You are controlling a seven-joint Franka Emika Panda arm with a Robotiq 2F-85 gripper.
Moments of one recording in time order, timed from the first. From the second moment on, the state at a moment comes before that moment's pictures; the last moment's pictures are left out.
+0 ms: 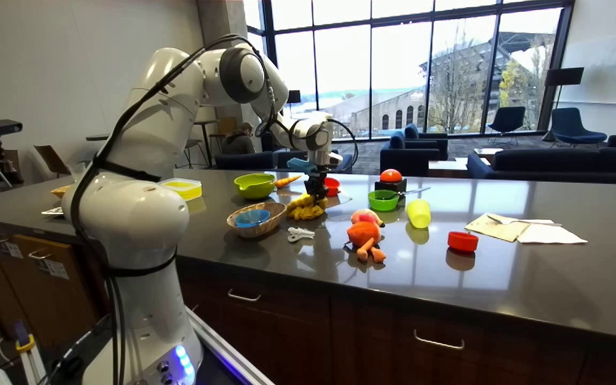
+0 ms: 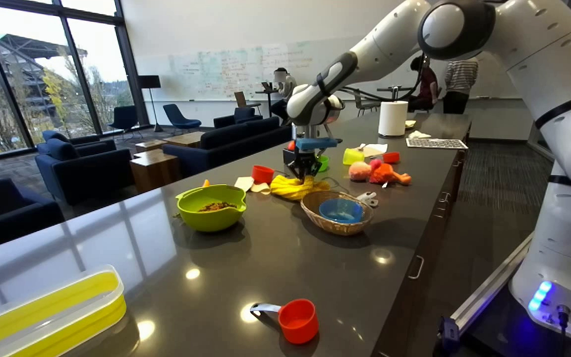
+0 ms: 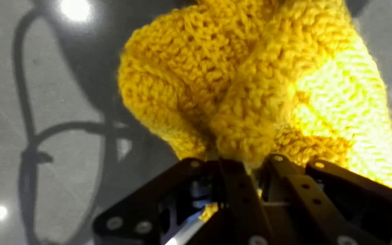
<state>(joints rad) 0.15 0.61 0.00 -1.59 0.14 2.15 0.33</state>
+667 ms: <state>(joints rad) 0.03 0.61 0.00 -1.58 0.23 2.13 0.30</state>
